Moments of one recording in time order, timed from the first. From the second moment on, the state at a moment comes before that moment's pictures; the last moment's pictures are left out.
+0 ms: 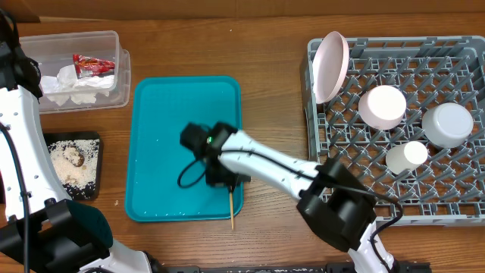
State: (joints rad) left arm 0.43 1.77 1.84 -0.94 -0.61 -0.64; right arm 0.94 2.15 1.74 -1.20 -0.02 0.88
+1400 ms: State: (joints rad) left arm 0.43 1.77 1.84 -0.94 -0.61 -0.64; right arm 0.24 1.72 1.42 -1.31 -0.08 0.34
